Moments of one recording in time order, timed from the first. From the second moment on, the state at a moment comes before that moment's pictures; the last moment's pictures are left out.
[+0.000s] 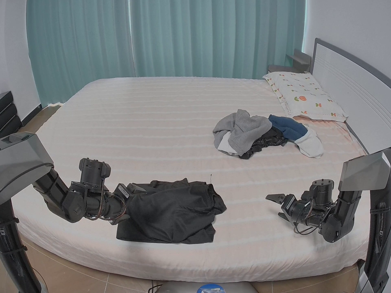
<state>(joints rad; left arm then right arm) -0.21 2.08 -0.72 -0.58 -0.23 -1.08 0.18 2.37 -0.50 -1.36 0.28 0.93</state>
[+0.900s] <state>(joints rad) -0.21 2.09 -0.74 -0.58 -0.23 -1.08 0.41 2.23 -0.51 -1.23 0.02 0.91</state>
